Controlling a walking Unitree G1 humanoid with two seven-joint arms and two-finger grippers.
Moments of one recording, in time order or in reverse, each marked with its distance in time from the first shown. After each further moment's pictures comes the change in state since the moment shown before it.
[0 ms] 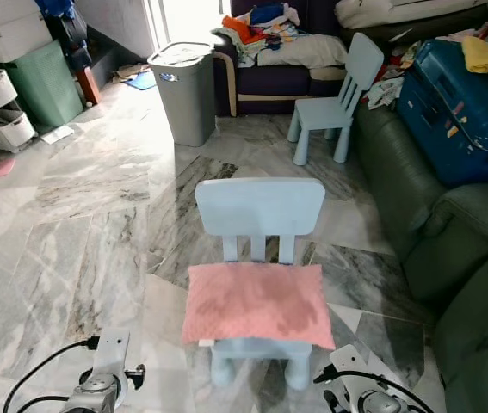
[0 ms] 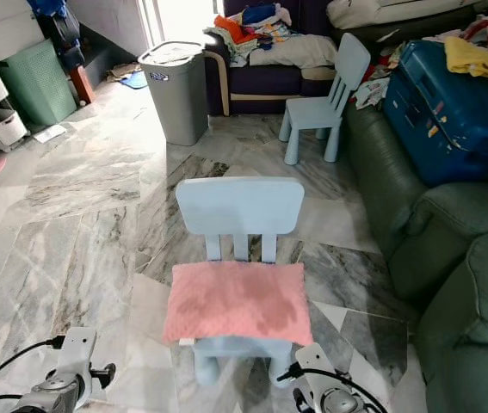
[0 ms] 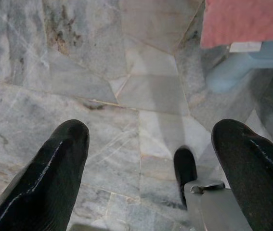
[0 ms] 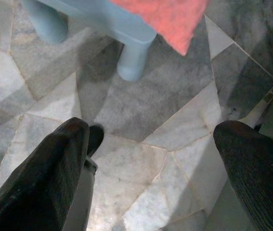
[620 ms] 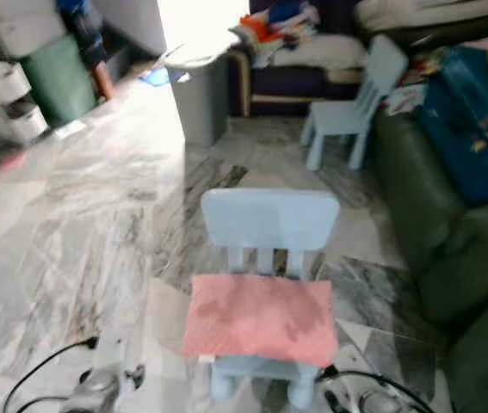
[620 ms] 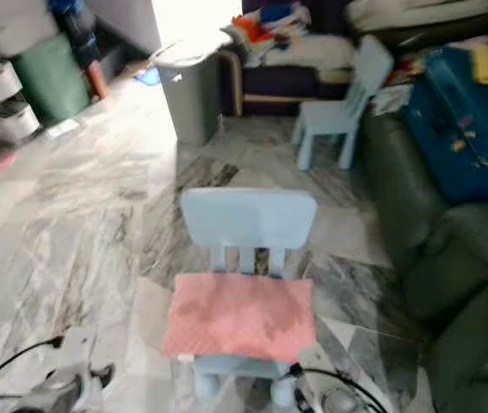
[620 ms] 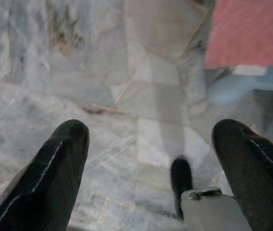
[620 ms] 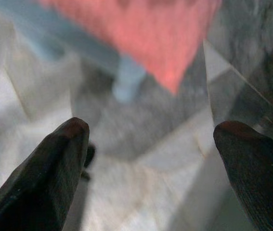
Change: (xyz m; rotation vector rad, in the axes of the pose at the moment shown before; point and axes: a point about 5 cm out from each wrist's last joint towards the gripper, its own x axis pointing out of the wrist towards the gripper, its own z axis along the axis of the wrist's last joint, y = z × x) left arm -0.002 0.010 -0.012 0.000 0.035 0.025; right arm 0.002 0.006 0.013 -0.002 -0.035 0.016
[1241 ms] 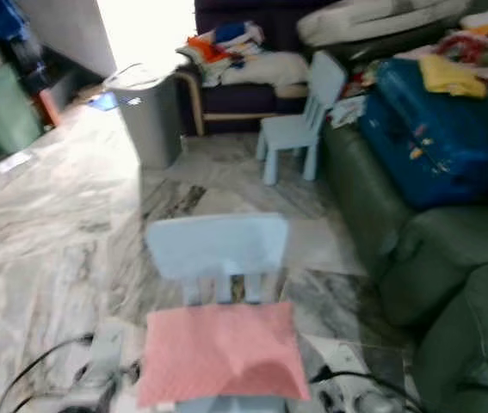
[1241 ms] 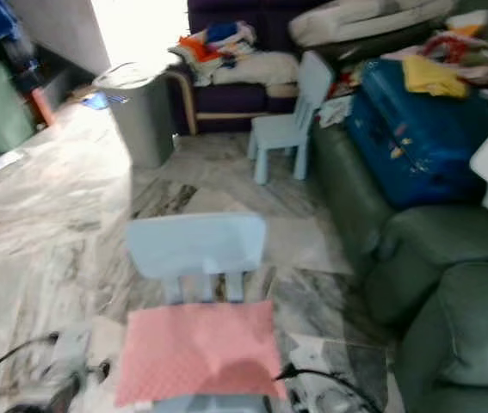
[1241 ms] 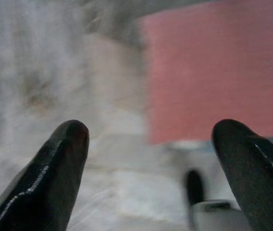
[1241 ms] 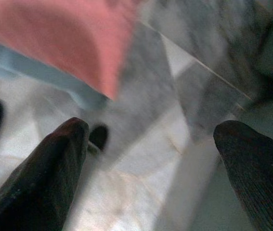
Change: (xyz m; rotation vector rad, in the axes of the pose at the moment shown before) left arm 0.001 -0.018 0.027 -0.011 -0.082 -0.044; right arm -0.003 -0.008 -0.015 0.001 0.043 -0.020
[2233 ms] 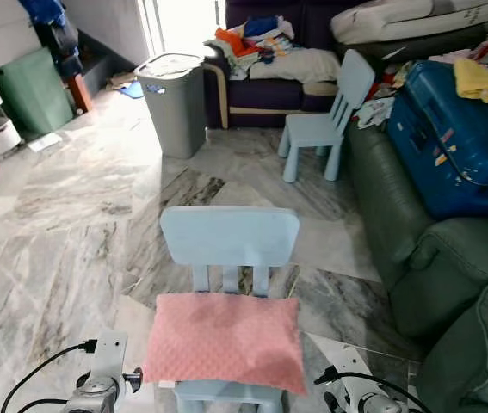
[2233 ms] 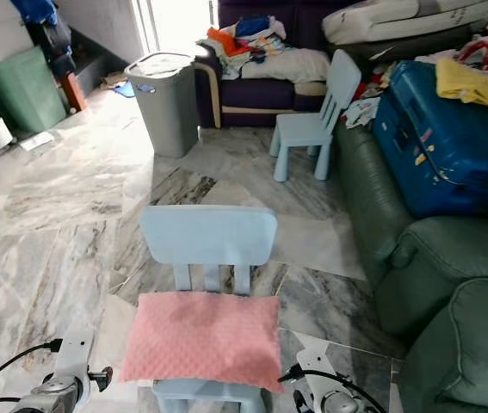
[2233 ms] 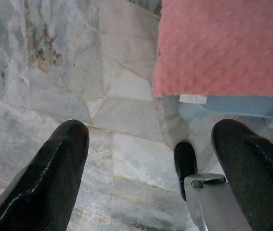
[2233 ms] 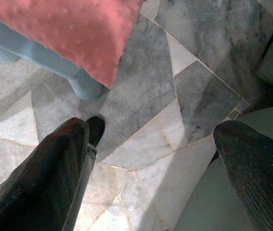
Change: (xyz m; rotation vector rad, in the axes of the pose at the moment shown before) left arm -0.002 0.010 -0.018 0.004 0.067 0.047; right arm 0.000 0.004 0.000 0.024 -0.003 0.005
